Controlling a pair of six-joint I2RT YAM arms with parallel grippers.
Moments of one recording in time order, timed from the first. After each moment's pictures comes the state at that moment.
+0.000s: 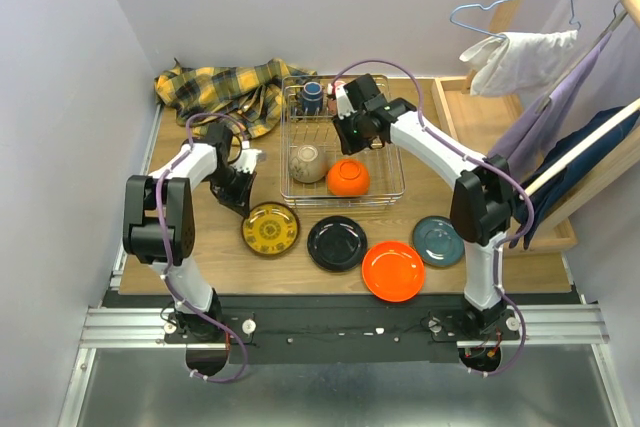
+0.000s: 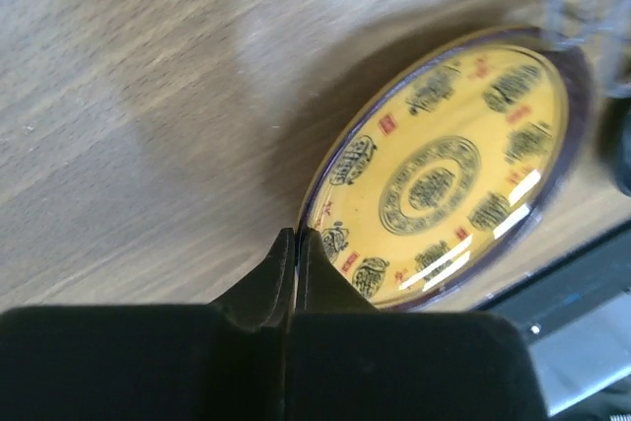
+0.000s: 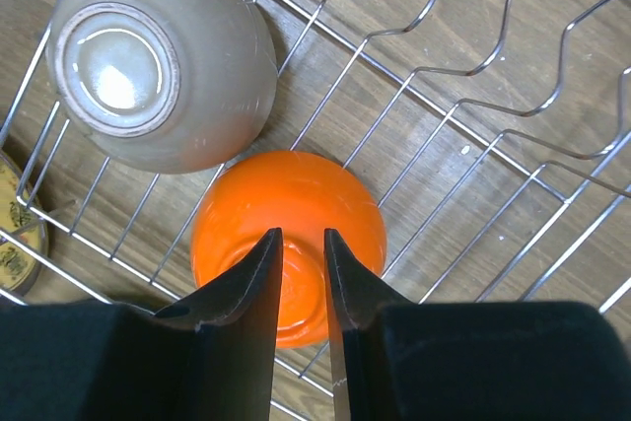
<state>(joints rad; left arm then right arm) -0.06 1.75 1.13 -0.87 0.39 0.30 0.58 2.04 1.81 -0.70 -0.08 -0.03</state>
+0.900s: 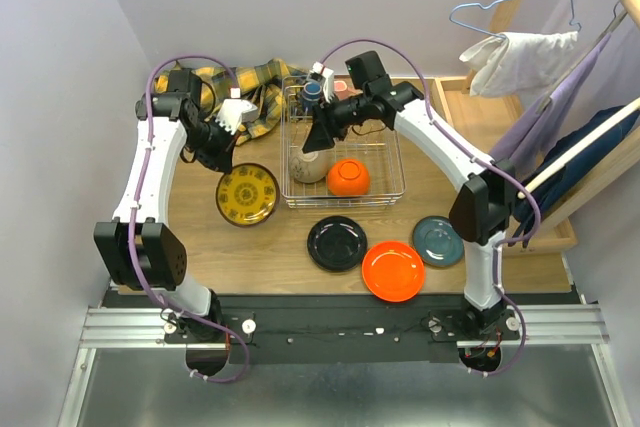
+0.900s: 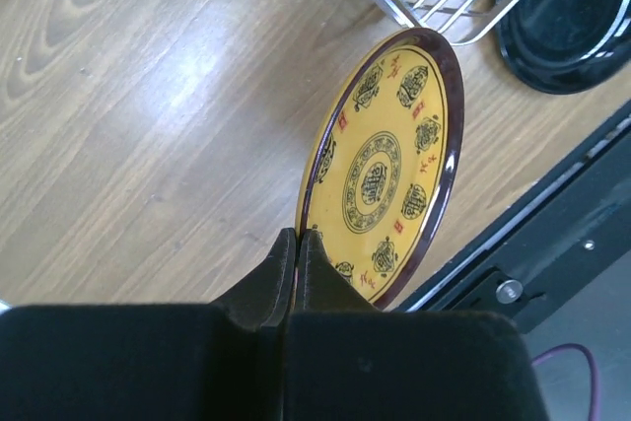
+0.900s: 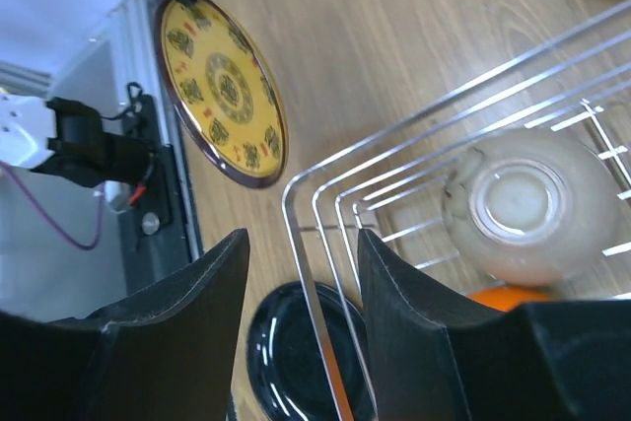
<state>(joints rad) -0.01 1.57 1.63 -1.32 0.46 0.67 0.58 2.03 1.99 -0.71 -0.83 -0.06</state>
